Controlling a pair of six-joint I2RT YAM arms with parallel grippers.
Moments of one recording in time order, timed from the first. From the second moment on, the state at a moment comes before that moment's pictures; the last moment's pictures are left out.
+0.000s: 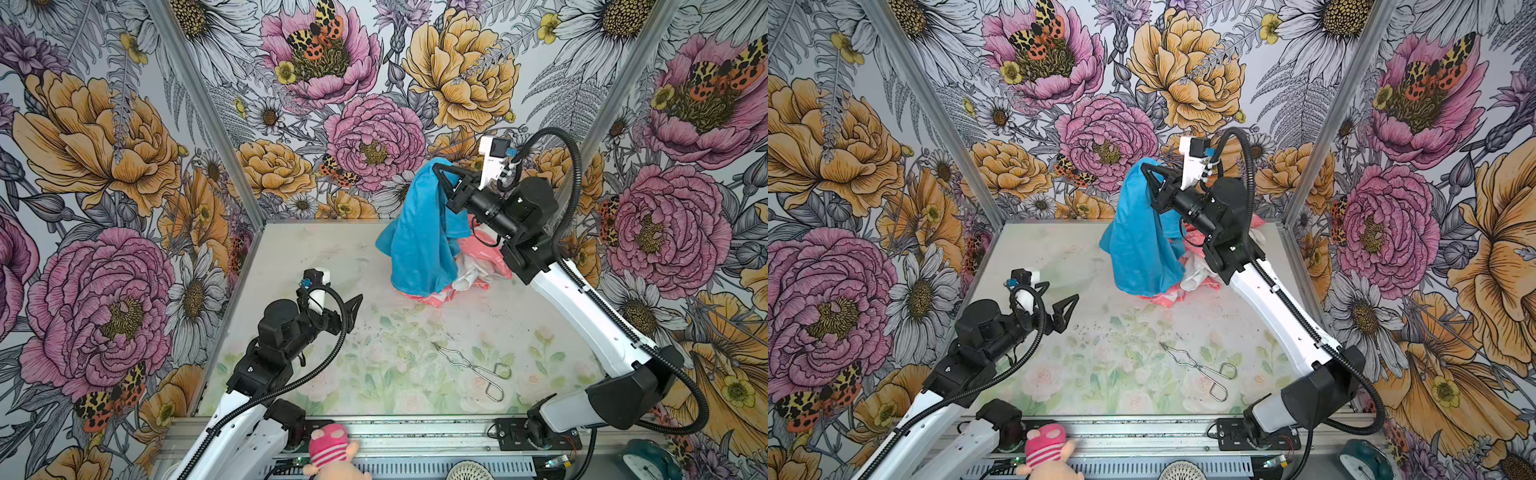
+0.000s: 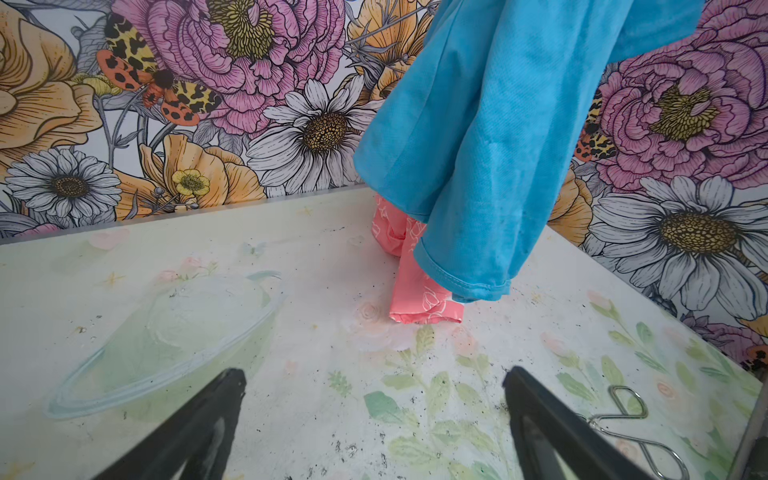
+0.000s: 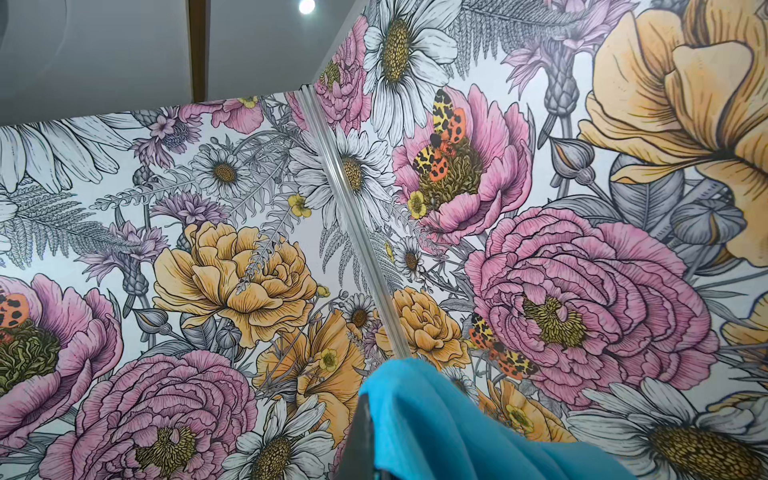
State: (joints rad) left arm -0.42 0.59 0.63 -0.24 0.12 -0.14; right arm 0.49 1.49 1.61 0.16 -0.37 0.46
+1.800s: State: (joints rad) left arm -0.42 0.53 0.62 -0.25 0.06 -0.13; right arm 0.73 2.54 2.25 -0.14 -0.39 0.49
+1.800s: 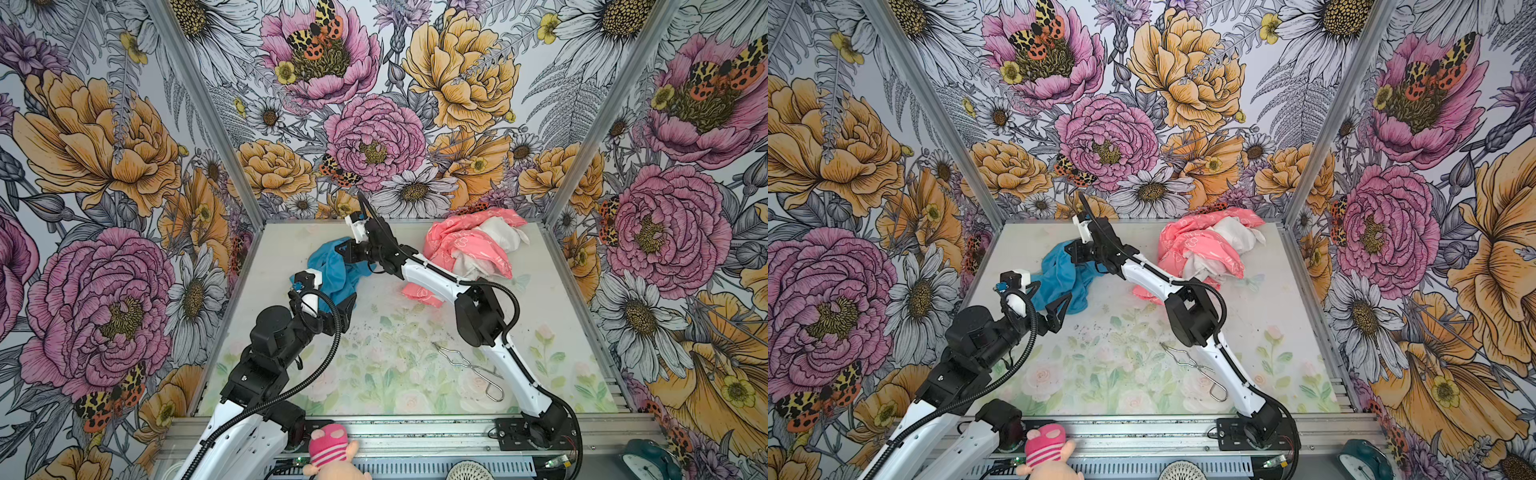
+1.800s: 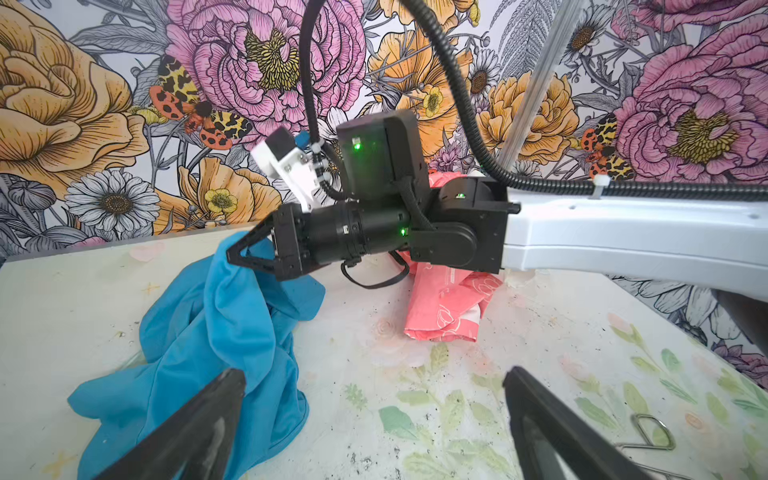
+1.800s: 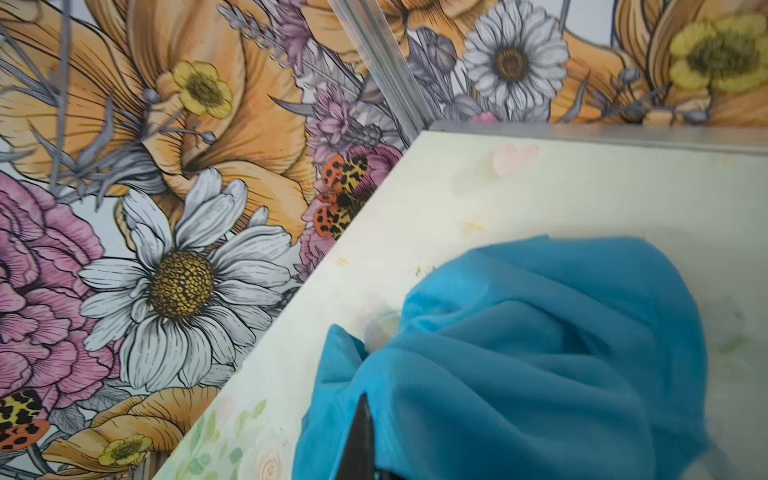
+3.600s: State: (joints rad) left arm -0.42 0.47 0.61 -0.26 -0.03 -0.13; right arm 0.82 2.41 2.17 -0.32 -0.41 0.47
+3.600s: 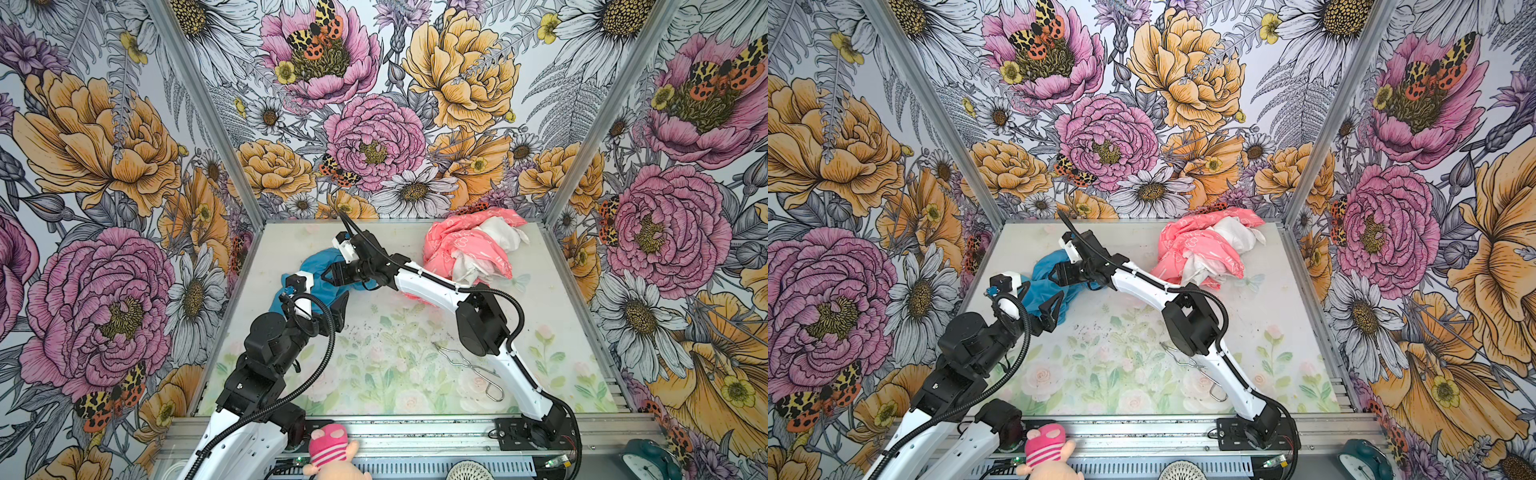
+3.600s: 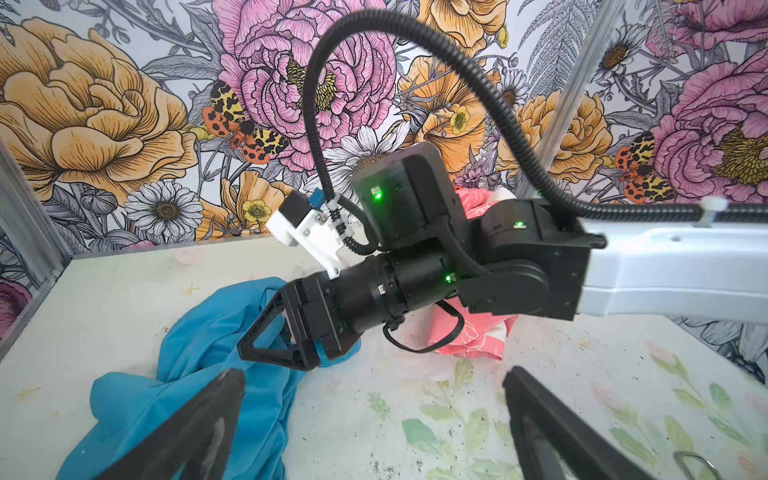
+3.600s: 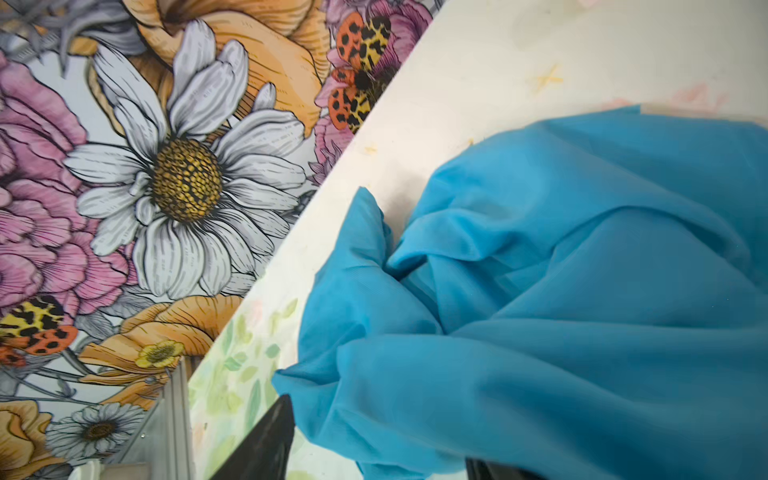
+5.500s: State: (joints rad) left arm -0.26 0.98 0.30 0.58 -0.58 -0.10; right arm 0.05 1.01 0.64 0.05 0.03 0.24
